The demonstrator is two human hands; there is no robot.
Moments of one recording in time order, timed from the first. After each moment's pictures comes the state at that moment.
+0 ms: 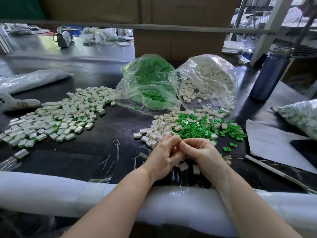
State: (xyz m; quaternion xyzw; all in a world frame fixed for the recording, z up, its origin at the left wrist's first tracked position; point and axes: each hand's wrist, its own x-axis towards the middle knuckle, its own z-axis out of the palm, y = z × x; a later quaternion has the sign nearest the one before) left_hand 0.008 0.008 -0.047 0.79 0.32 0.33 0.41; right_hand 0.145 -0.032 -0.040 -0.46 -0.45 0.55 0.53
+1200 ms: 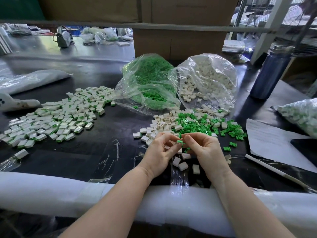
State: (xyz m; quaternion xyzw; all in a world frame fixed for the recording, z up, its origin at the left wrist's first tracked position) left_hand 0.006 0.012 -0.047 0.73 0.37 0.37 0.43; right_hand 0.146 -0.031 -0.041 -0.54 -0.48 0.38 0.58
